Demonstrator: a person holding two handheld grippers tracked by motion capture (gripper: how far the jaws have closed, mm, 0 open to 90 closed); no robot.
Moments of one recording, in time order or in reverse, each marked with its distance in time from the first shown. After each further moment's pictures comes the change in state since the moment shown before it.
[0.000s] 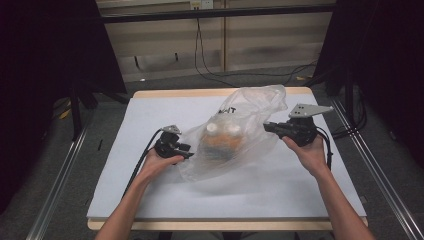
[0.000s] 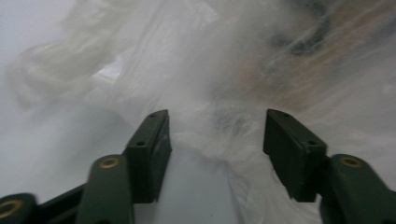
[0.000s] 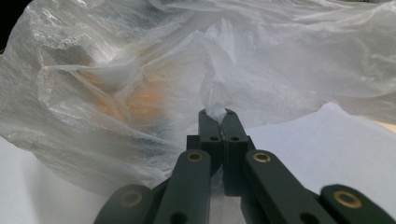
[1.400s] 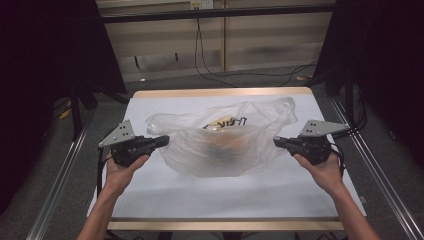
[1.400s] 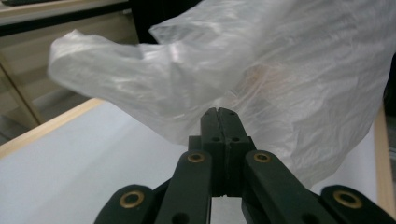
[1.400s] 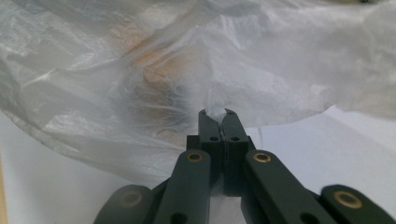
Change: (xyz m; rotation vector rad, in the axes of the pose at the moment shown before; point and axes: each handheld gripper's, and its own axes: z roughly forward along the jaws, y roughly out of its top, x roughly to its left) left arm -0.070 -0.008 -0.144 -0.429 0.120 0.242; right arm 0.027 -0.021 -0.040 0.038 -0.010 -0.063
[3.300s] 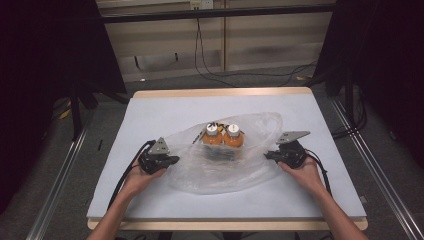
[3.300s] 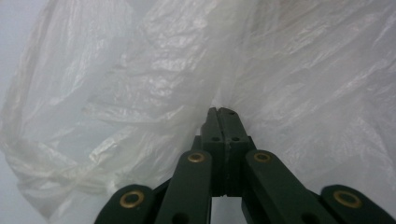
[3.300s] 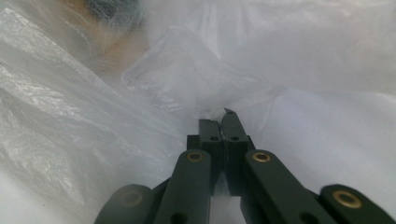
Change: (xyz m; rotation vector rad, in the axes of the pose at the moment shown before) left arm 0.017 -0.076 0.077 0.439 0.050 0.056; right arm -0.022 -0.066 0.082 0.268 -0.004 0.070
